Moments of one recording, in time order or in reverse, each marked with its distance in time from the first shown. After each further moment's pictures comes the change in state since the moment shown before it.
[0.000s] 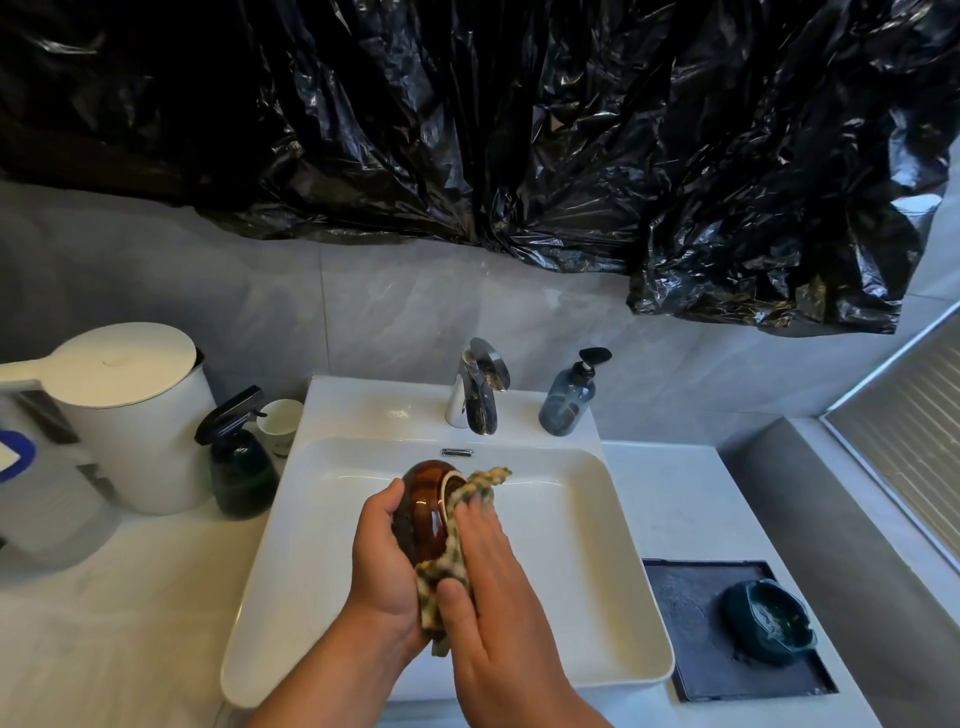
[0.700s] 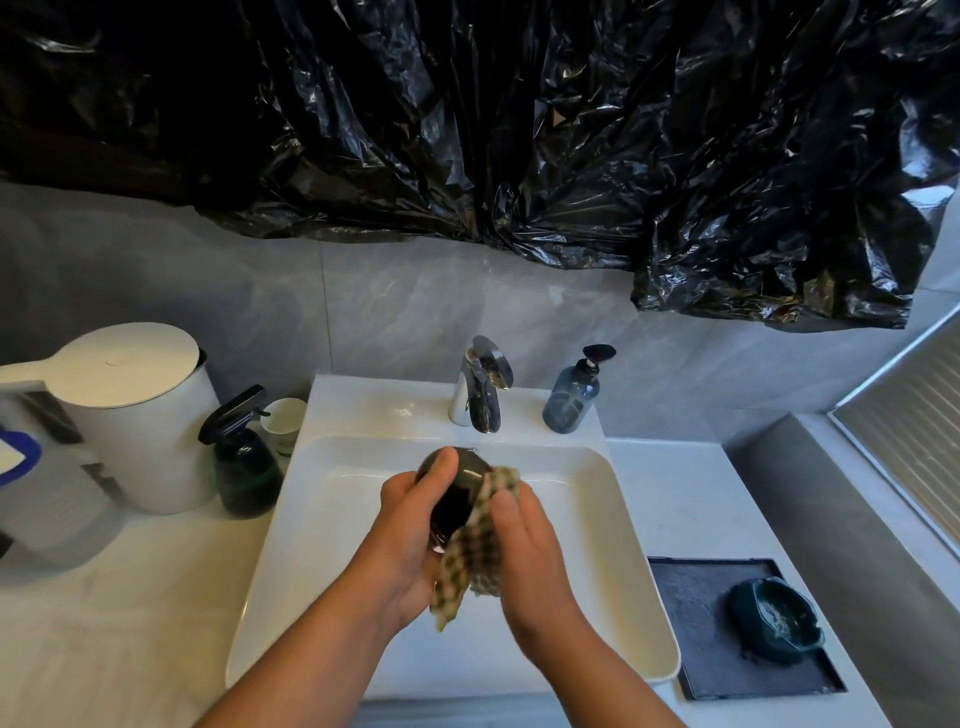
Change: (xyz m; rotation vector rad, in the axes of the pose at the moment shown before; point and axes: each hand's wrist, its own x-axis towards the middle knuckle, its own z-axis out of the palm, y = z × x) left_hand 0.019 0.011 0.003 0.267 -0.025 -0.066; right_hand 0.038 0.009 -0.014 0.698 0.196 0.224
